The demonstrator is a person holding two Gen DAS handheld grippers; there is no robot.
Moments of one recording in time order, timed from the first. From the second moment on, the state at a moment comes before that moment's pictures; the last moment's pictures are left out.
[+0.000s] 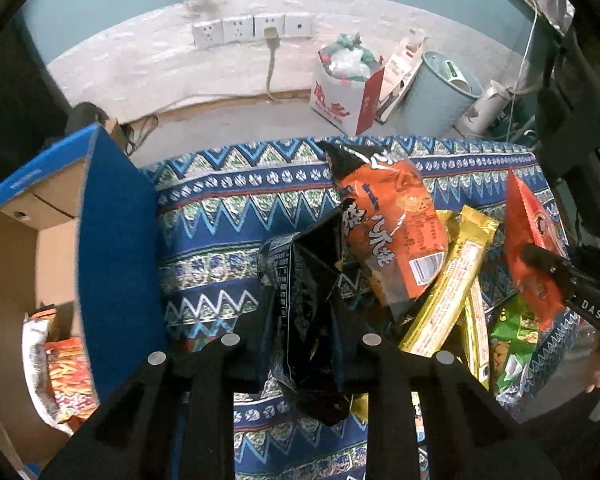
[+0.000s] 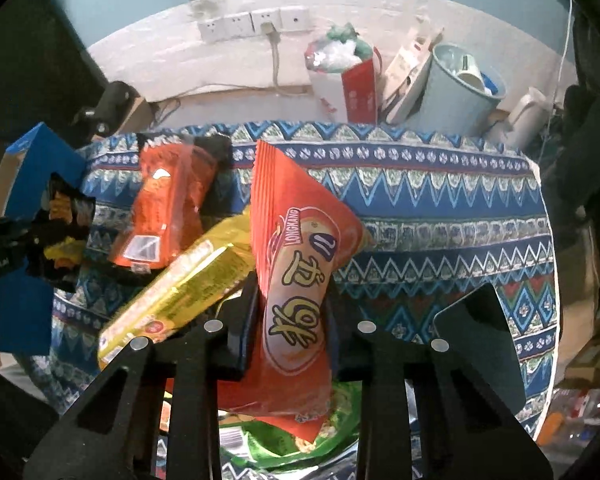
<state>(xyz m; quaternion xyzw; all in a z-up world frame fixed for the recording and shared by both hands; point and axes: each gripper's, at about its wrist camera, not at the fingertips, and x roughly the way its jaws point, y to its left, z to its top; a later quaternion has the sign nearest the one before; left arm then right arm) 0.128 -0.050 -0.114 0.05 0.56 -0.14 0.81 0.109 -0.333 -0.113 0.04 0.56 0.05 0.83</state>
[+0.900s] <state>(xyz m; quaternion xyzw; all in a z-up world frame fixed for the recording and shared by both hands) 0.065 0.016 -0.017 0.09 0.45 -0.10 0.88 0.097 -0.246 -0.025 0.01 0.47 0.14 0.87</state>
